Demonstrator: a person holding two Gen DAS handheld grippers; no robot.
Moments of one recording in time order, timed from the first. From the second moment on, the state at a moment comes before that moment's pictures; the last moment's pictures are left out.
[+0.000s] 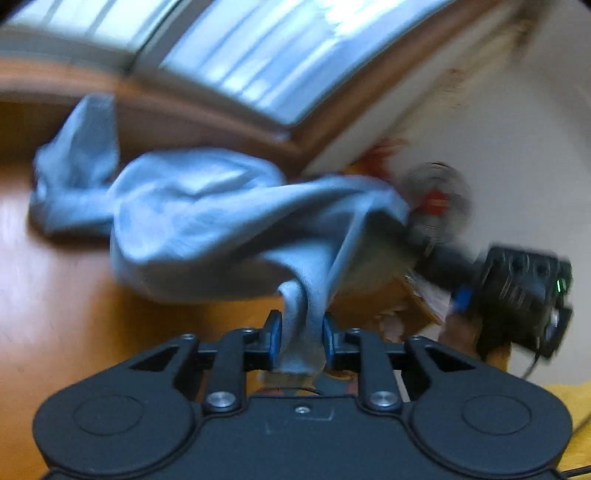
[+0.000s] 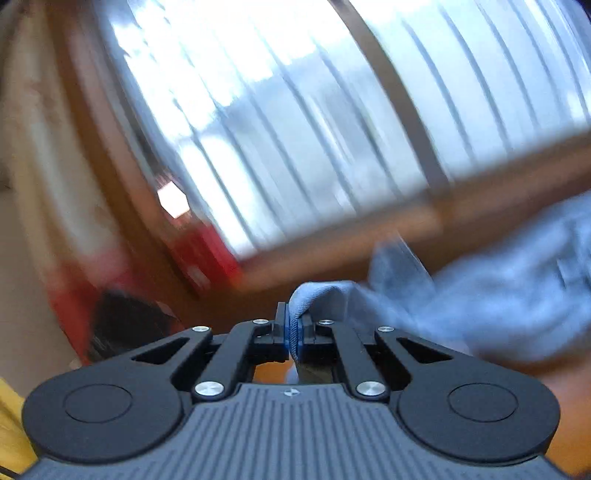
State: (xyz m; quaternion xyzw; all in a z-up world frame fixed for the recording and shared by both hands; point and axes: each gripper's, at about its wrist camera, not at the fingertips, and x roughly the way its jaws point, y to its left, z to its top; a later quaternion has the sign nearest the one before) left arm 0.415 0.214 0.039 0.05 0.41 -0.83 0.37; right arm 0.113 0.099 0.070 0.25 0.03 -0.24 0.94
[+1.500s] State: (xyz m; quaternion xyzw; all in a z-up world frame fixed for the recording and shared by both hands) left arm 0.262 0.143 -0.008 0.20 0.37 -0.74 0.52; right arm -0.057 0.088 -0.051 0.28 0.16 -0.65 0.69
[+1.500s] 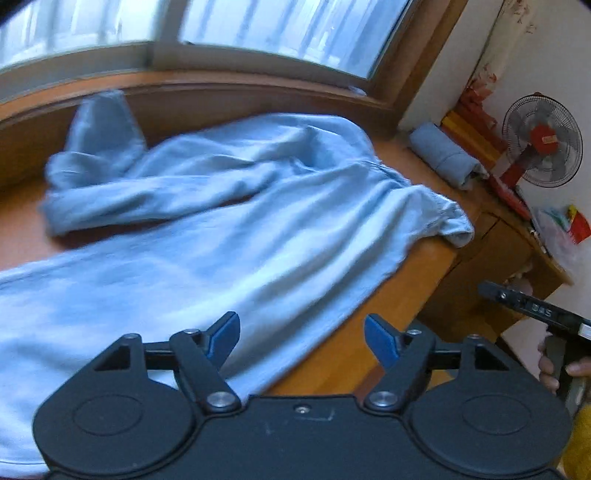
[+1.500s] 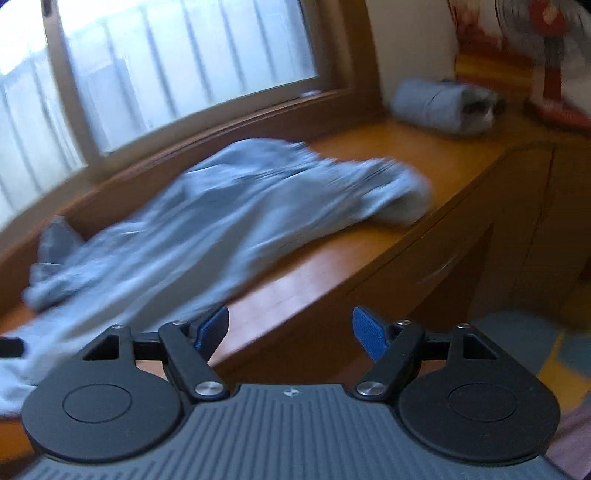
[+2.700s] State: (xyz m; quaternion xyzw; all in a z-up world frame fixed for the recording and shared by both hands) left arm 0.016 -0.043 0.140 0.12 0.15 -0.68 0.71; right arm -0.179 -0.190 0.229 -0.16 0.14 -0.26 0.94
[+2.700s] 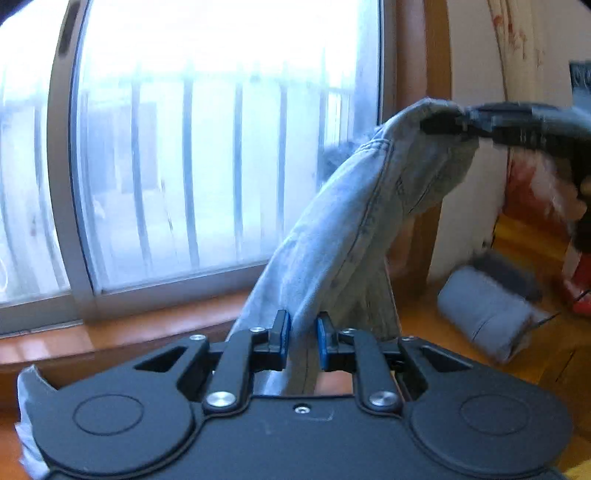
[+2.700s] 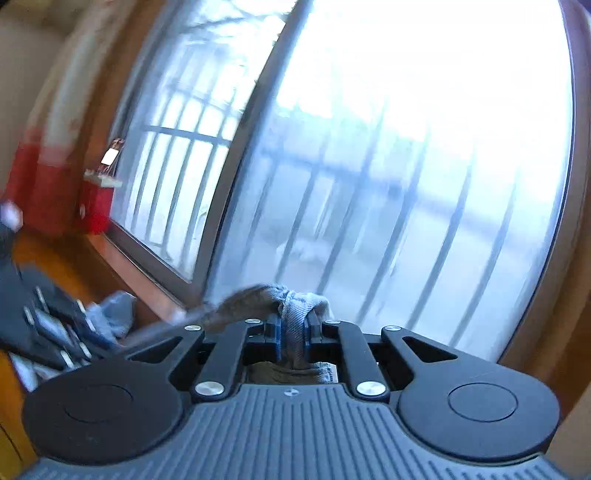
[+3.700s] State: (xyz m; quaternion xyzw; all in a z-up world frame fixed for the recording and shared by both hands) left arm 0.059 0.019 -0.008 0.18 0.41 -0.41 0.80; right arm -0.185 -0.131 0.014 0.08 0.30 -0.27 0.91
